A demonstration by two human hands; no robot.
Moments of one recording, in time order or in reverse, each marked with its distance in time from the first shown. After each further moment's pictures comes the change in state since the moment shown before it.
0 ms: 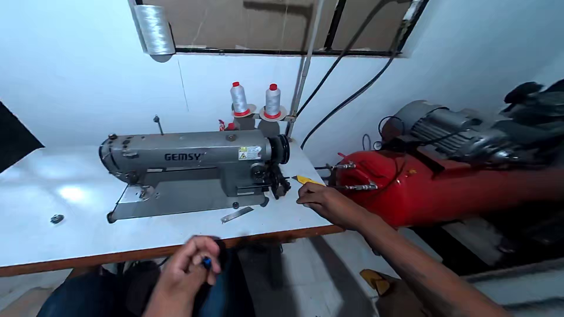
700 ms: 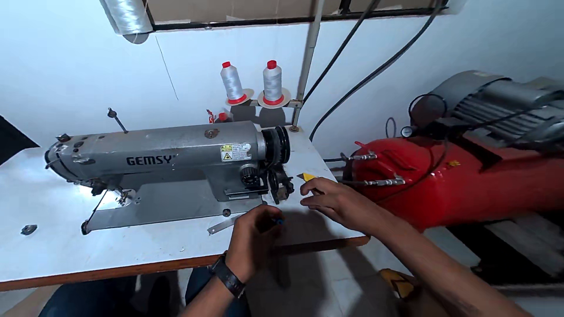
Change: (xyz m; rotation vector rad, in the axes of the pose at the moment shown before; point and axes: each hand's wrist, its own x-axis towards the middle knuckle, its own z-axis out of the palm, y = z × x) left_hand 0.151 -0.105 0.112 0.269 -0.104 0.005; right_hand 0.010 0.040 0.010 -0.012 0.090 -0.171
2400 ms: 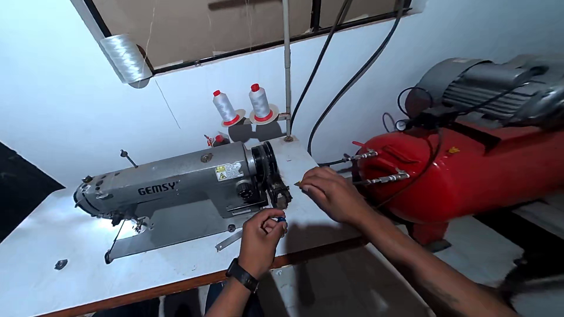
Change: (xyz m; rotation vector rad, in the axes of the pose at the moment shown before) left_hand 0.020 -0.012 0.016 -0.024 0.053 0.061; right_hand 0.011 -0.004 0.004 -0.119 0.353 0.338
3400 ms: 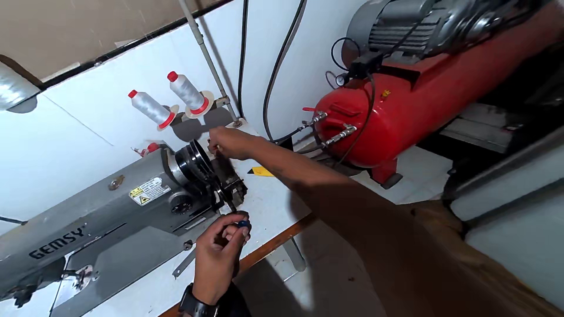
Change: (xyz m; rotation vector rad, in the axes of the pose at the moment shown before) left_hand -0.003 0.004 0.002 -0.035 -0.118 0.064; right_hand 0.171 0.045 0.070 0.039 -0.280 -0.184
